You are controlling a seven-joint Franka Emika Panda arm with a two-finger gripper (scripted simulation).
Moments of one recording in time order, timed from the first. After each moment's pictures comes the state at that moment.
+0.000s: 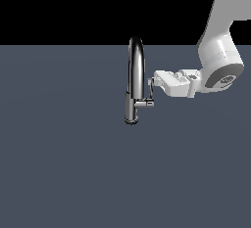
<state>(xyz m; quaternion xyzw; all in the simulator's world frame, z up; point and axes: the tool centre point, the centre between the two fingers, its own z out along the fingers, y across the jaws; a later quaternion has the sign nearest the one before) 0.060 -0.091 0.160 -0.51 0.49 0.50 0.50</state>
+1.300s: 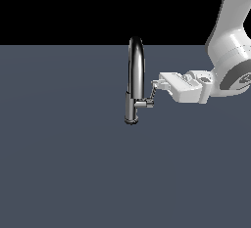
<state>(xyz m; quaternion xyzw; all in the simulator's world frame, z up) 0.004 -0.098 0.166 -0.51 0.50 0.50 0.50</state>
